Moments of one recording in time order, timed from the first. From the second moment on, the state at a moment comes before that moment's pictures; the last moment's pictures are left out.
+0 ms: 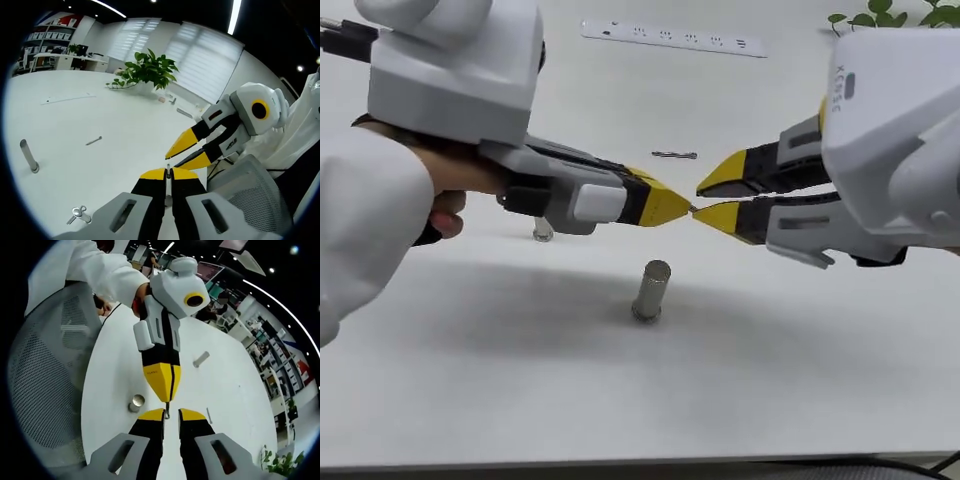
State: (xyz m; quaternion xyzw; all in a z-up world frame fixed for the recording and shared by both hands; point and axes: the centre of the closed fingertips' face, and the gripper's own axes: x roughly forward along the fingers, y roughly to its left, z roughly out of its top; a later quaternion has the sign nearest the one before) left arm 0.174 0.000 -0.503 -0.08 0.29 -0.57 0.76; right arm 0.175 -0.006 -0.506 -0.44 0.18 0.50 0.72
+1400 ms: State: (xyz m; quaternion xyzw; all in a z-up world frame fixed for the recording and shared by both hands) left arm 0.147 -0.002 -0.484 0.15 0.11 -0.69 0.70; right arm 0.136 -0.001 -0.516 -0.22 0.26 0.60 0.73
